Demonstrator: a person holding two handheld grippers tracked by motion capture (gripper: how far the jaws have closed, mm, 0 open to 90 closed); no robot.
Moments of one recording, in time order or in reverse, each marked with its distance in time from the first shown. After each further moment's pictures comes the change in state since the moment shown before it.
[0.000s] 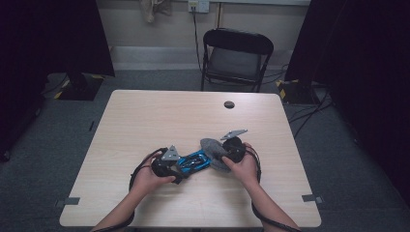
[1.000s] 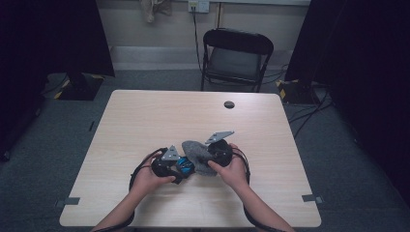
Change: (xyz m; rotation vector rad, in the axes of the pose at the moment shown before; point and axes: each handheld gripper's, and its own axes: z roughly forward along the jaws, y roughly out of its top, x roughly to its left) left arm 0.000 0.000 0.000 0.000 0.000 0.000; right arm 0.054 0.025 -0.006 -0.065 0.131 -0.106
